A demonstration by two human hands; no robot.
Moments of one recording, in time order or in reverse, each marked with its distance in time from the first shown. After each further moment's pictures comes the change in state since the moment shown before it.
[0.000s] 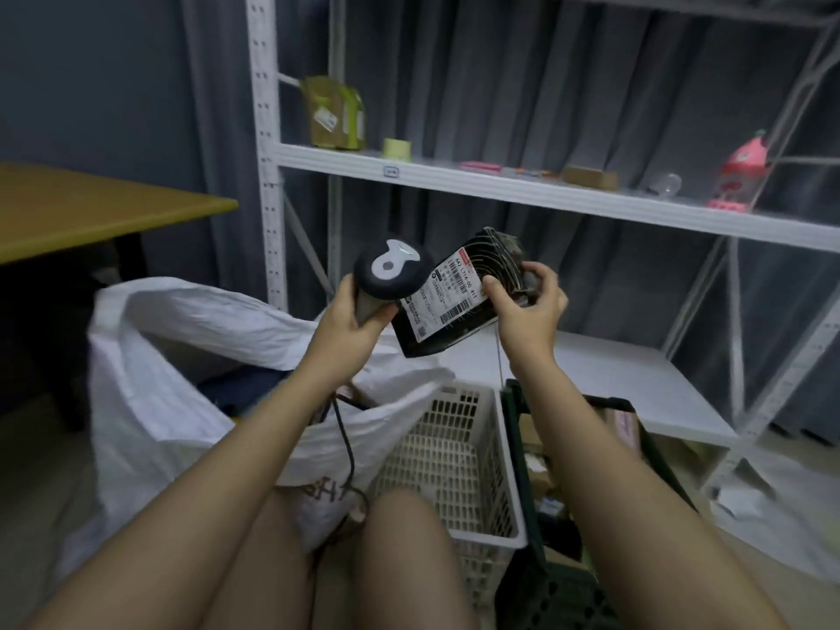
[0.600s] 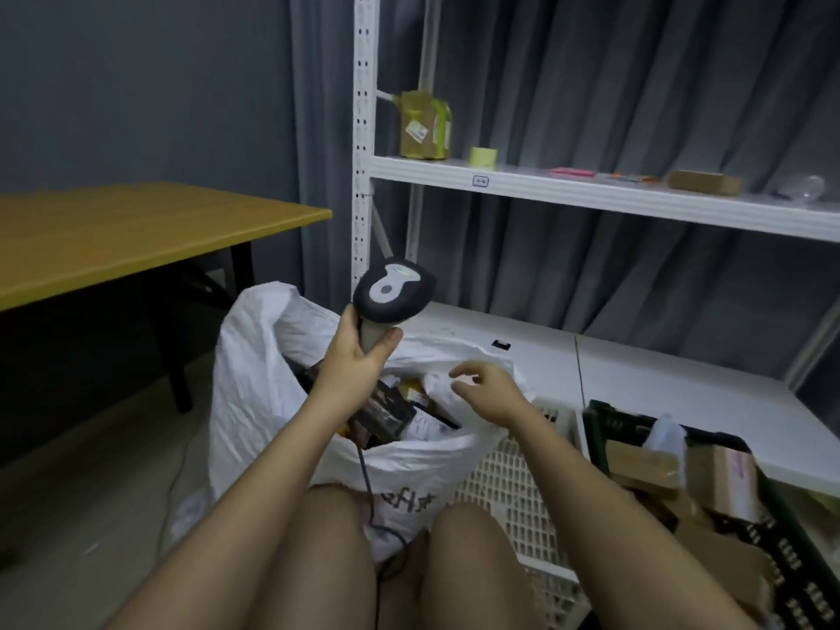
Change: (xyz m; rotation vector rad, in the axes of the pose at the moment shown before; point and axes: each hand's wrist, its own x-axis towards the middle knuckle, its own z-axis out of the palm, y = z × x) left_hand -0.019 -0.039 -0.085 -0.011 0.166 -0.140; right_hand -0.055 0.062 0.107 -0.546 -0.821 0.069
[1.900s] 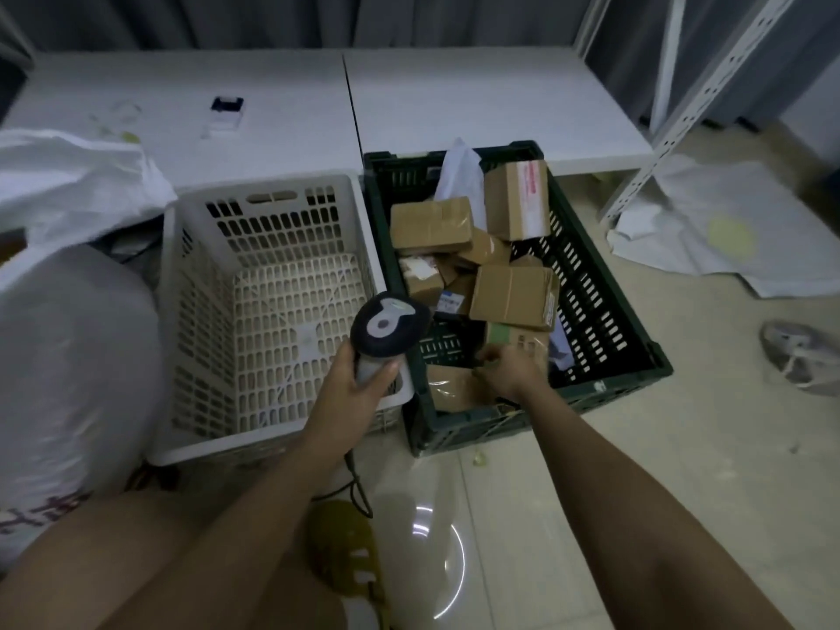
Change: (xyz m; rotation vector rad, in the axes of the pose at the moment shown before) left_hand -0.126 -0.192 0.354 -0.050 -0.707 -0.557; right_hand -0.135 0.451 -0.048 -0.086 -0.024 0.892
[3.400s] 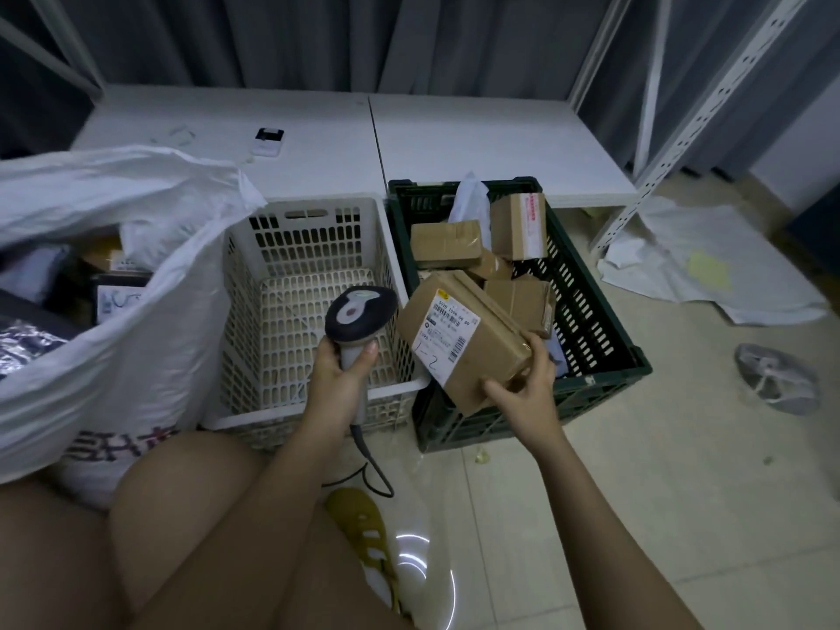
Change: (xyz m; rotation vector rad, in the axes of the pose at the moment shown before) left_hand -0.040 0.010 -0.039 -0.217 0.215 -0.032; right_hand -0.139 -0.027 0.005 0.614 0.348 -0.238
